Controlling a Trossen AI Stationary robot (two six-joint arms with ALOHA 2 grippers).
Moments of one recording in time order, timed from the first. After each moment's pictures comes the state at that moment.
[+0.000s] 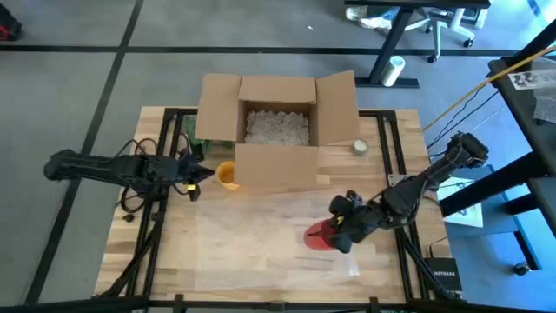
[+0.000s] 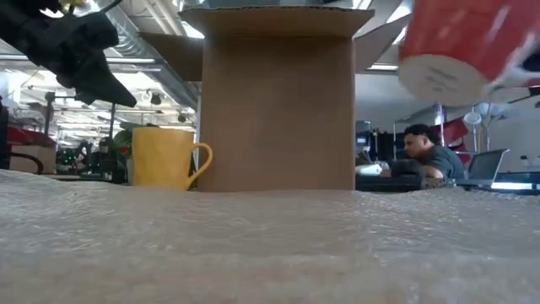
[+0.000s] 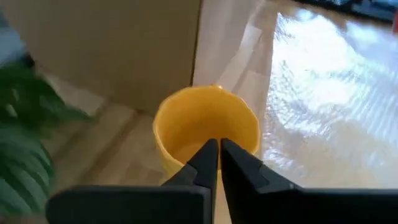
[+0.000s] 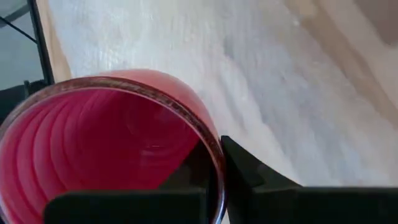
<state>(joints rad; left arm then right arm) -0.07 0.45 0.35 -0.44 -0.38 -0.19 0.54 1.35 1.03 -0.72 0.26 0.94</state>
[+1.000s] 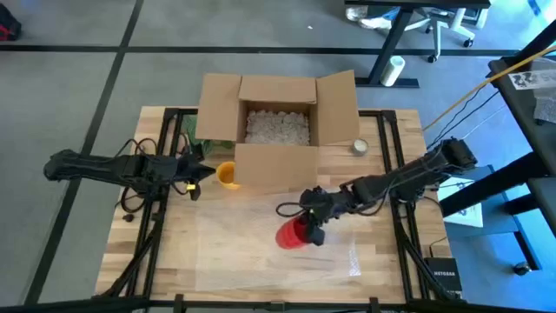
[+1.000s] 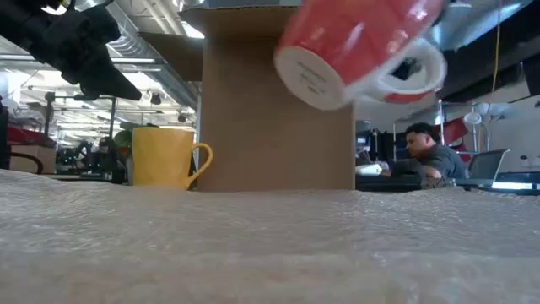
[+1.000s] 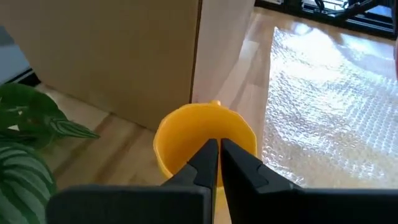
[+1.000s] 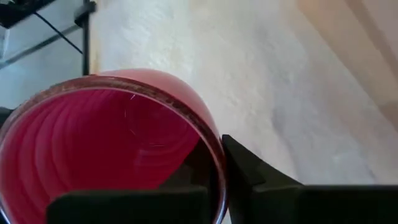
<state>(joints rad) -0.07 0.45 0.35 -0.42 -0.38 -0.28 0.32 1.53 1.03 -0.31 0.02 0.63</state>
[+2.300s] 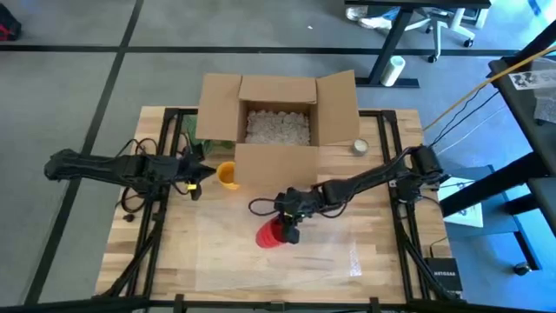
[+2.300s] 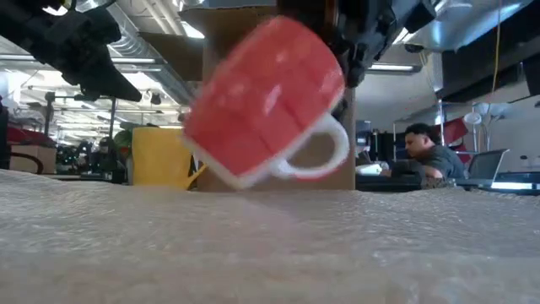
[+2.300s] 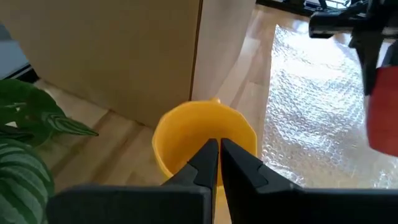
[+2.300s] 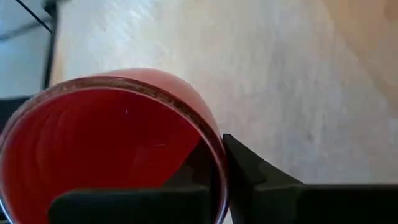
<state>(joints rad) -0.07 0.47 0.35 -0.41 -0.38 -0.29 0.23 1.86 1.17 -0.17 -0.07 0.48</state>
